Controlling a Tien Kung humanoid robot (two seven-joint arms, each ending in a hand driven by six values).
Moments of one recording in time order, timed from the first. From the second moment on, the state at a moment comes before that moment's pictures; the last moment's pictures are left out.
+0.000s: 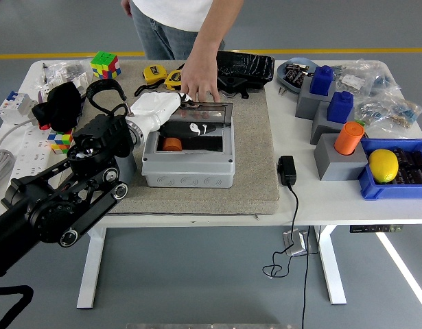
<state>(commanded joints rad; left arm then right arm) -0.67 0.19 -0.84 -1.30 2.05 -0.16 0.42 0.12 -0.12 1.51 0.18 -1.16 -0.21 -0.02</state>
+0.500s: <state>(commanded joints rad) -0.67 0.25 -0.82 -1.45 1.91 -0.36 0.65 0.12 -0.12 1.51 0.18 -1.16 -0.21 -0.02</state>
